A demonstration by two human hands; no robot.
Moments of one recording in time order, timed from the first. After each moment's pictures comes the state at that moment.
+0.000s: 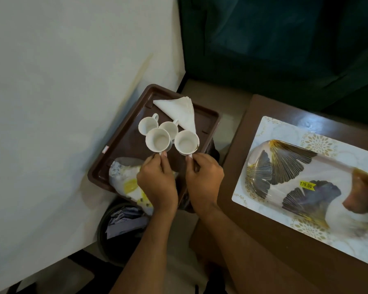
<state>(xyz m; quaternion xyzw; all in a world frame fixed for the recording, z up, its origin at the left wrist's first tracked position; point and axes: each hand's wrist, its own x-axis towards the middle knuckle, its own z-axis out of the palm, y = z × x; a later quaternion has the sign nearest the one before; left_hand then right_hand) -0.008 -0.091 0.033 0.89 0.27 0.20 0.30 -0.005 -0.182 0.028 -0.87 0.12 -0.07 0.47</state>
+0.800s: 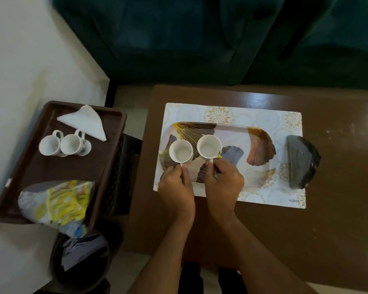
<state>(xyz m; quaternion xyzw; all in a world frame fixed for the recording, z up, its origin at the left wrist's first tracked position) -0.071 -0.352 0.014 0.93 0.12 0.04 0.34 -0.084 -0.441 0.001 -0.85 0.31 -0.17 0.39</state>
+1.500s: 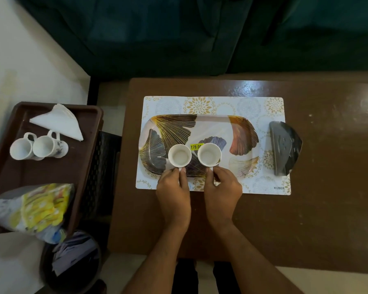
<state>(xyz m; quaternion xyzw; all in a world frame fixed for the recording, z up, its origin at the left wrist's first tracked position) -0.100 -0.380 -0.014 0.95 0.07 0.00 0.32 -0.133 -0.471 -0.030 -0.83 0.36 -0.18 0.38</state>
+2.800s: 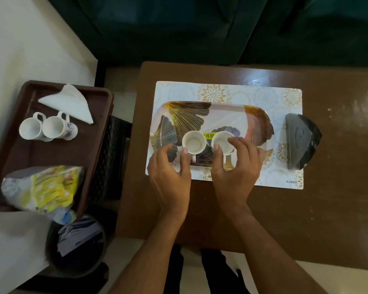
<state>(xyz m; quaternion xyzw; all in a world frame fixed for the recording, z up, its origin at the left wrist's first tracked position) -0.091 -0.355 0.011 0.91 0.10 0.07 0.40 -0.114 -0.472 0.005 -0.86 0.27 -0.29 0.31</state>
